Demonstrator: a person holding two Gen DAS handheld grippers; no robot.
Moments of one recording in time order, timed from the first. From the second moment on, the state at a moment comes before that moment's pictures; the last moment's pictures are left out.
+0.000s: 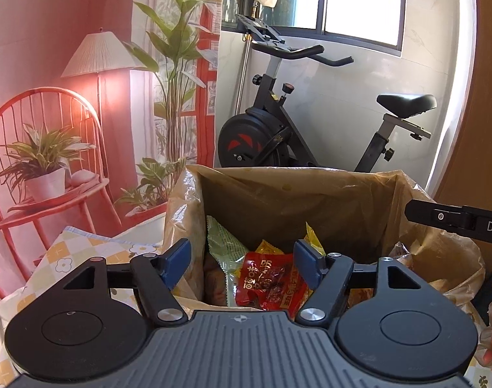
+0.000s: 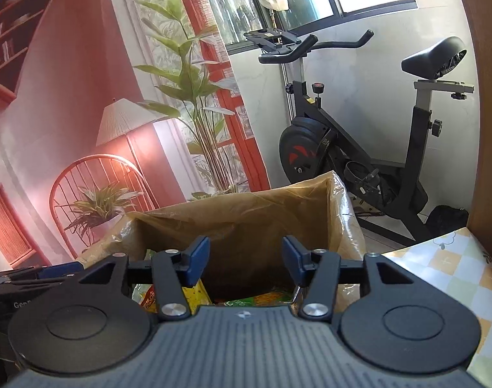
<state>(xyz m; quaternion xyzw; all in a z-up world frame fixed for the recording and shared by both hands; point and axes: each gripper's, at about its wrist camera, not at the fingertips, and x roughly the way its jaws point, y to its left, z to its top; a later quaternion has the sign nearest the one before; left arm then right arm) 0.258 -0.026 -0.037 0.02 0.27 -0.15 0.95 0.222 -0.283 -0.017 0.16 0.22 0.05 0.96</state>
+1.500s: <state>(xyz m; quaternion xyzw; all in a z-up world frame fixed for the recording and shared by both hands) 0.120 0.078 -0.119 0.02 0.36 -0.13 0.92 0.083 -0.145 -0.147 0.00 0.39 0.16 0.91</state>
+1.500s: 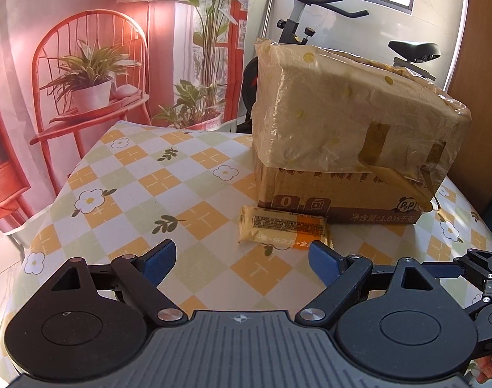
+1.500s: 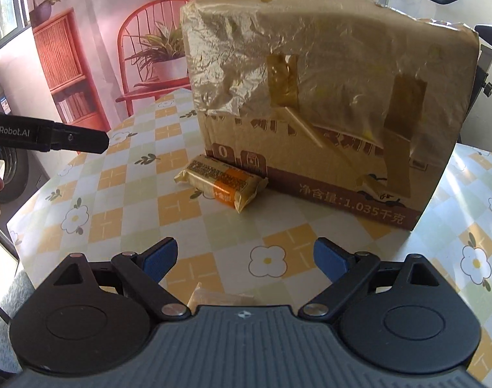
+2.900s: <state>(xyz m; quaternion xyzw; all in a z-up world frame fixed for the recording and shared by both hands) 0.254 0.046 -0.195 -0.04 0.39 -0.16 0.91 0.106 -0.193 -0.211 -0.04 0.33 0.12 0.93</state>
